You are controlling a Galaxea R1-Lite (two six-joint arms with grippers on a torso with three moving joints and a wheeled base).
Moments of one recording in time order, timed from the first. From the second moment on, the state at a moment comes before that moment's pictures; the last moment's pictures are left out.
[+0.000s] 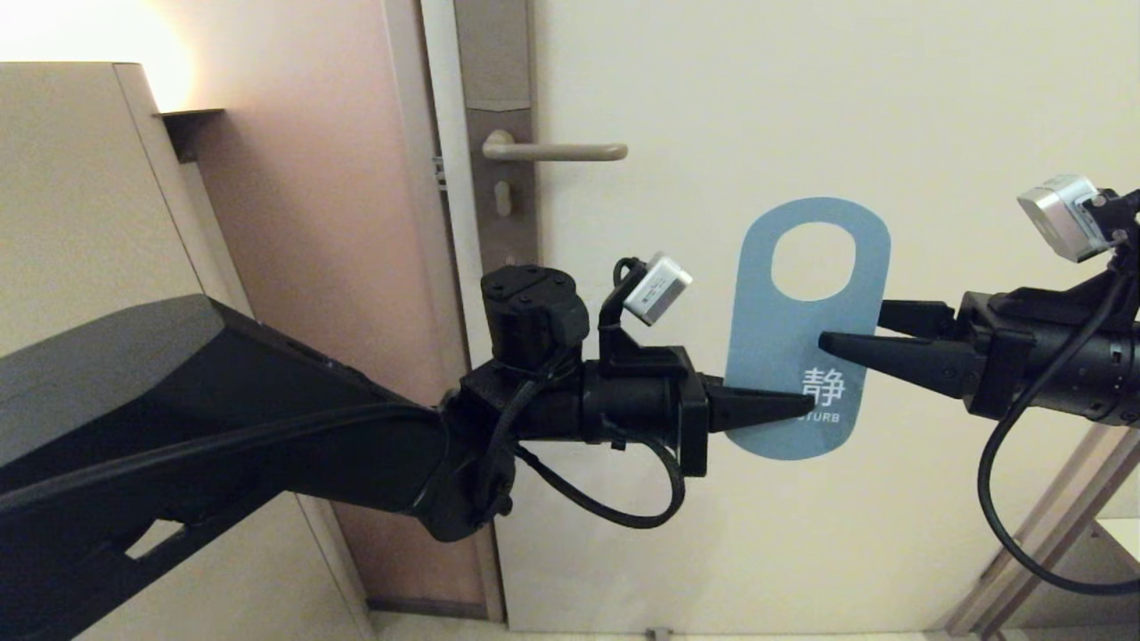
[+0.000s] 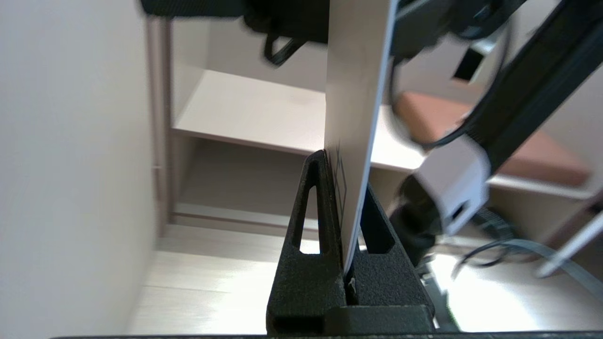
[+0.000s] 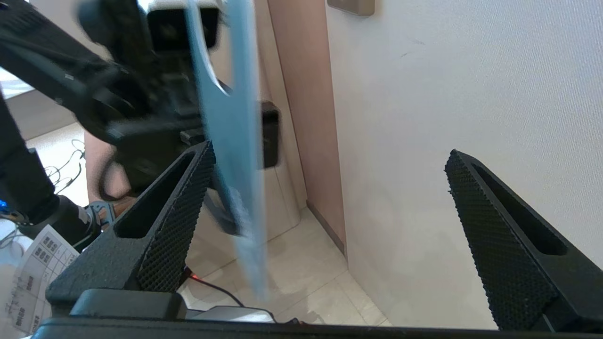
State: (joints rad) left arm -0.80 2.13 -1.19 -1.05 -0.90 -0.35; right arm 0.13 1.43 -0.74 -0.54 0.82 0.10
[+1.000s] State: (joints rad) left arm -0.78 2.21 -1.28 -1.05 -0.92 -0.26; right arm 0.13 1.43 -0.71 -0.58 0.81 0.10
